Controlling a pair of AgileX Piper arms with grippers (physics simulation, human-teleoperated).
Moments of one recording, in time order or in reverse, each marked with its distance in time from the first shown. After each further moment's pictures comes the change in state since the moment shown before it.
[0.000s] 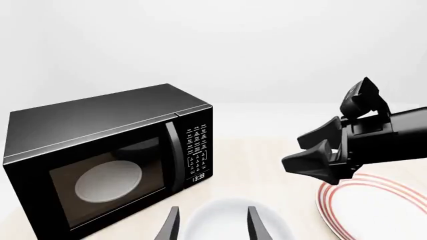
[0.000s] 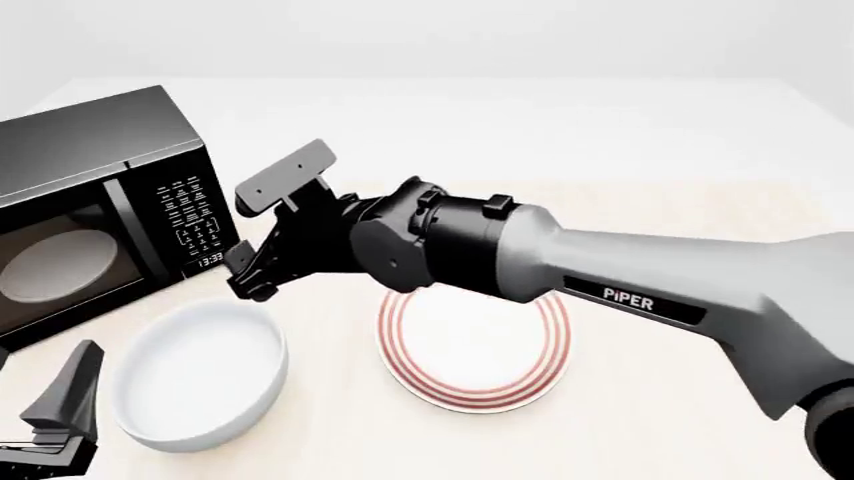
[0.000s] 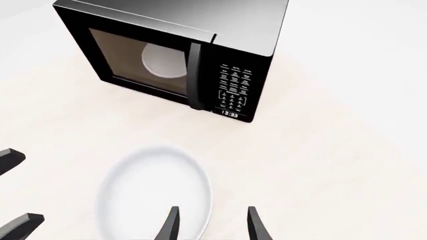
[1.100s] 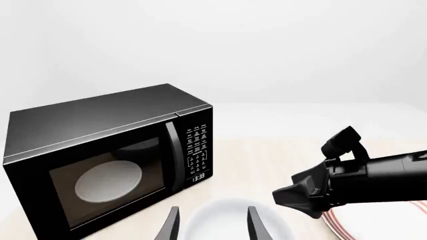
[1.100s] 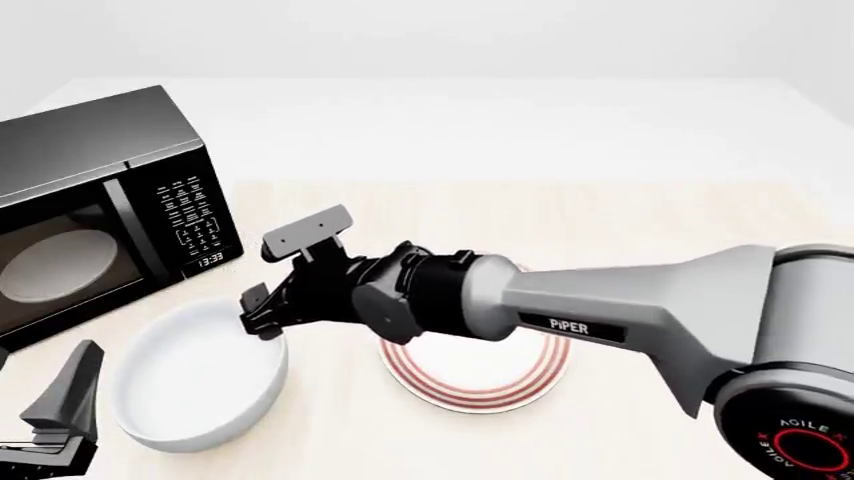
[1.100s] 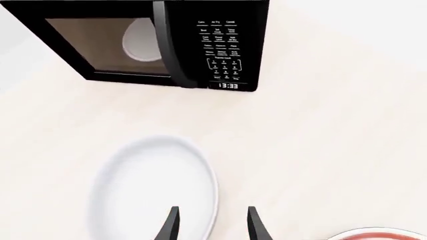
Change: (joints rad) left arm 0.000 0.000 0.000 0.000 0.000; right arm -0.001 0.104 0.109 -0.165 0.221
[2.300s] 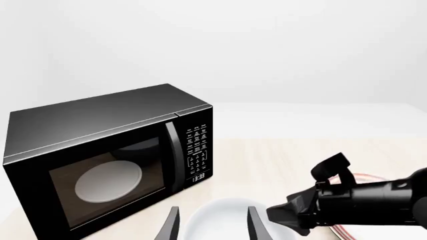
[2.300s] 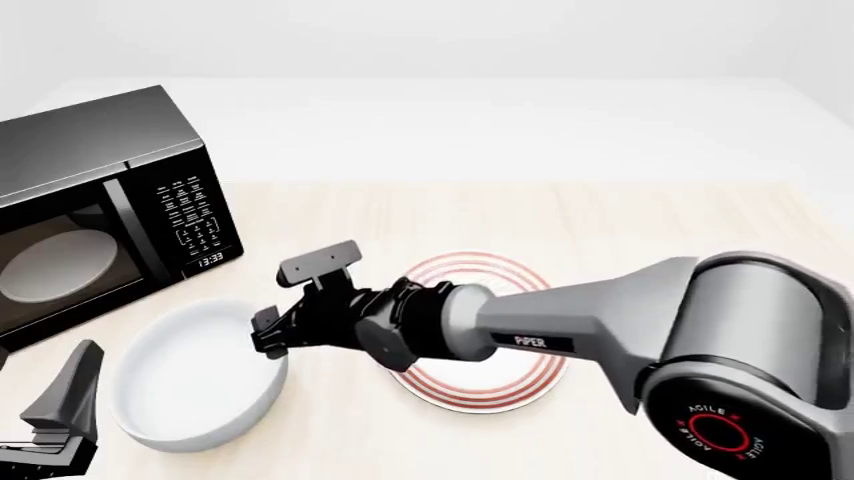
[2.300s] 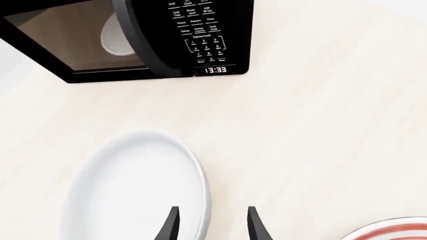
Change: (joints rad) left arm 0.000 0.000 0.000 0.000 0.000; right arm -0.008 0.106 0.036 -0.133 0.109
